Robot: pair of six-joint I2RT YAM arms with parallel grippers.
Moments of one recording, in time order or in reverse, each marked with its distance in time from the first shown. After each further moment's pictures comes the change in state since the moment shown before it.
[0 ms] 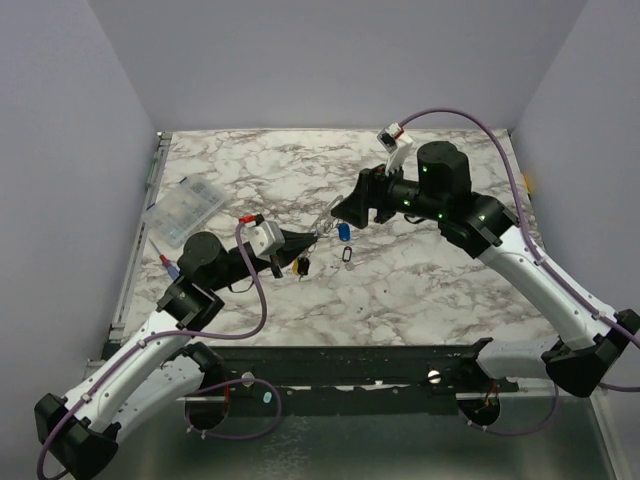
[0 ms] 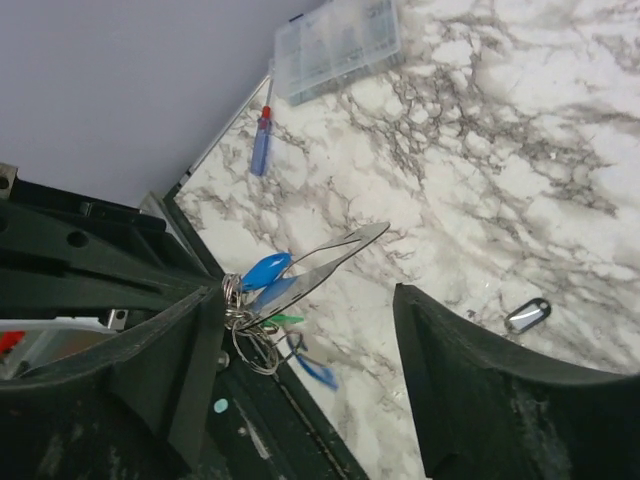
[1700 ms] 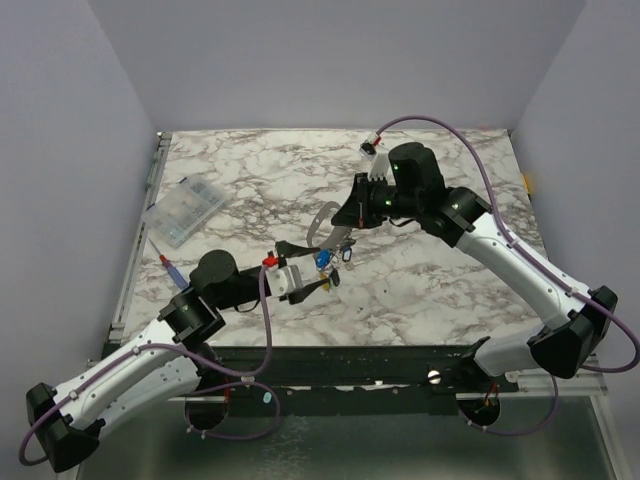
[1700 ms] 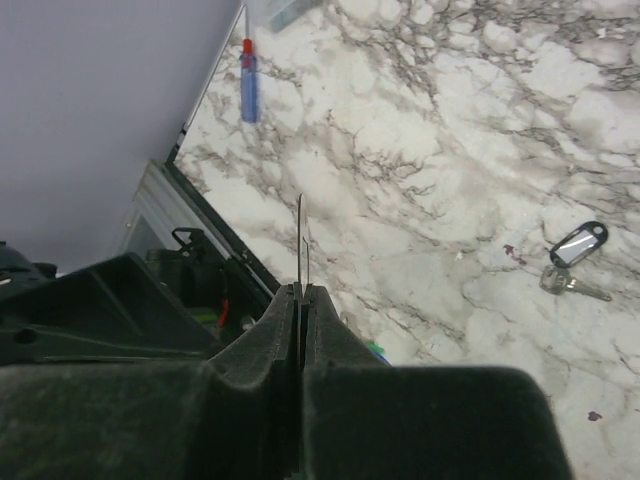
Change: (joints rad) left arm -0.197 -0.036 -0.049 -0.117 -0.078 0.275; right arm 0.011 0.134 0.027 -0.105 -0.021 0.148
